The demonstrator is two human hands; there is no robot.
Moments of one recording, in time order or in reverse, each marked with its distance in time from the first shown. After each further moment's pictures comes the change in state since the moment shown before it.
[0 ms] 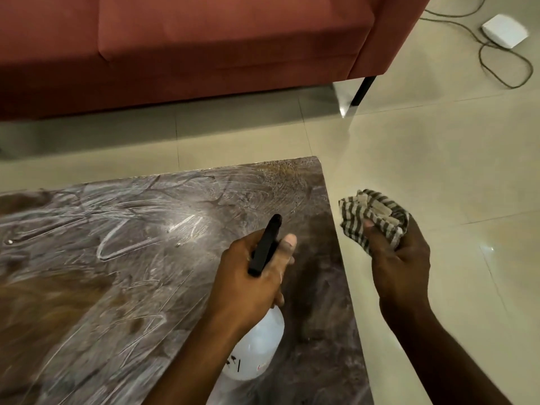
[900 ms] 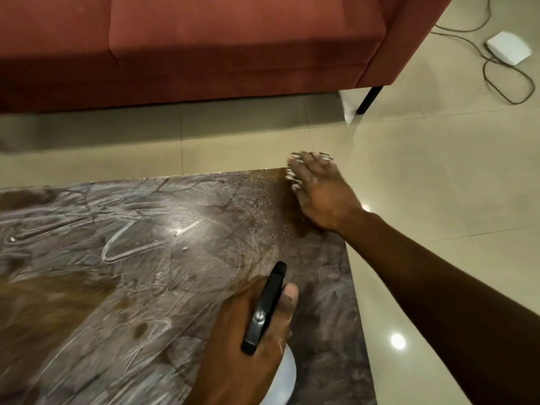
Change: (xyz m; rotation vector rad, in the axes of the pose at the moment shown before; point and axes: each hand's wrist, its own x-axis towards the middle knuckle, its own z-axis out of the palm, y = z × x) left_hand -0.054 -0.015 -0.016 0.065 0.074 0.096; right_hand 0.102 -0.018 0.122 -1.111 -0.714 -0.543
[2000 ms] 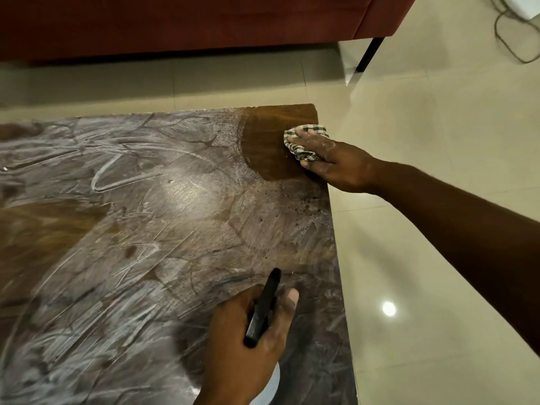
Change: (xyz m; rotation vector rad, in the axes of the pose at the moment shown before) left_hand -0.106 -0.036 0.050 0.072 0.035 -0.205; right_hand -0.080 0.026 -0.028 0.289 -0.283 -0.119
